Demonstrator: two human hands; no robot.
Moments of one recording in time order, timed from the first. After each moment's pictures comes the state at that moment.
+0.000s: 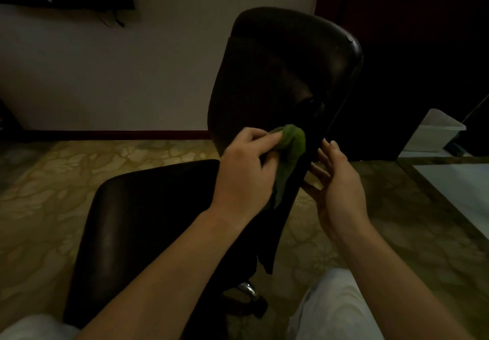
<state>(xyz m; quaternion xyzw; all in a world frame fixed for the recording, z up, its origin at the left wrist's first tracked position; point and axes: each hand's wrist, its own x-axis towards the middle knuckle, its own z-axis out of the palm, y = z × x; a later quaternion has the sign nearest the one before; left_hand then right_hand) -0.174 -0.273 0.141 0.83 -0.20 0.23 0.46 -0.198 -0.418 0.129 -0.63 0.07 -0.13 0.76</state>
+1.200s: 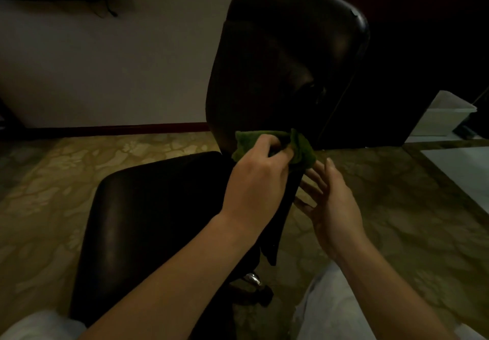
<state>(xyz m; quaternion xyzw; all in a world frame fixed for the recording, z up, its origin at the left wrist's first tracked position) -0.172 -0.292 0.110 0.88 -0.26 0.26 0.30 -0.205 -0.420 0.088 -0.59 0.10 -0.07 0.80</state>
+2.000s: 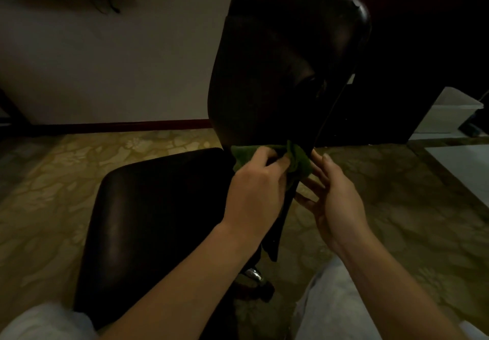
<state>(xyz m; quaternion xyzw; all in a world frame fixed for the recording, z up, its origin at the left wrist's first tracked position) -0.182 -0.292 0.089 0.89 -0.23 0.24 0.31 -0.205 -0.424 0.089 -0.60 0.09 -0.07 0.79</state>
